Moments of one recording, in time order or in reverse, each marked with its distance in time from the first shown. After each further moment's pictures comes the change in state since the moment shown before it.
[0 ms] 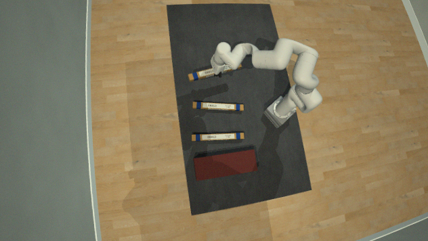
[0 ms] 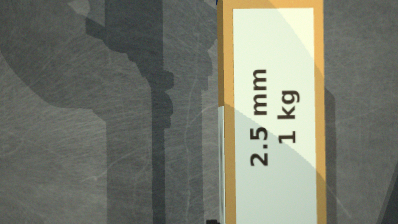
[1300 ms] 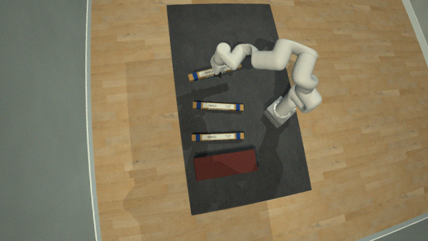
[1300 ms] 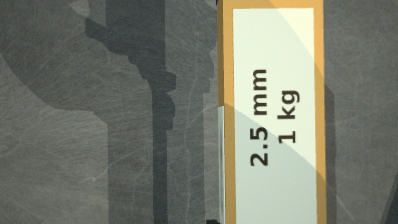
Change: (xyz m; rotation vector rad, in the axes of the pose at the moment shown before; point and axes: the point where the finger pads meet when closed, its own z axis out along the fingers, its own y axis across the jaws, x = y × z) arm 0.000 0.000 0.004 0.000 0.000 0.000
